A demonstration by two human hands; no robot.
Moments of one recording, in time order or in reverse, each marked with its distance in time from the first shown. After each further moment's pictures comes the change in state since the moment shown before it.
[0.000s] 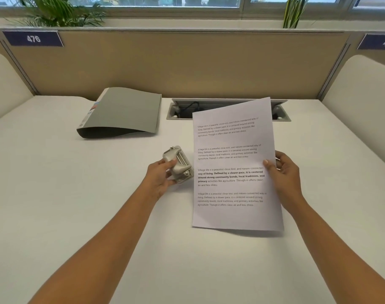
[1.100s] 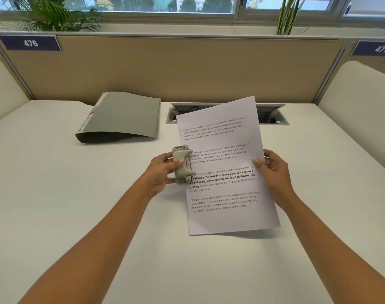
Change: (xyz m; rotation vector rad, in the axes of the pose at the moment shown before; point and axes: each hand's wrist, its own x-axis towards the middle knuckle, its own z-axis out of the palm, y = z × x) left_hand 0.002 0.022 -0.003 0.221 -0.205 0.074; right_hand 0.010 -0.005 0.024 0.107 -0.114 -0.049
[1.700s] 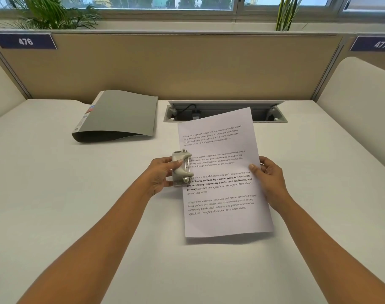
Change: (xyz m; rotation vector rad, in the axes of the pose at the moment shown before) left_hand 0.006 -0.005 0.004 0.083 0.042 -0.122; right_hand -0.002 0.018 -0.003 0.070 -0.005 0.134
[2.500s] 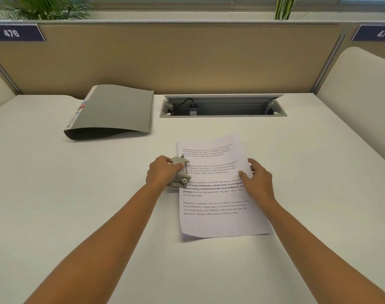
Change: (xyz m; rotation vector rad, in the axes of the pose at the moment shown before) left_hand 0.020 -0.014 0.014 0.580 0.353 0.036; right_hand 0.000 0.017 0.021 -0.690 0.125 -0.001
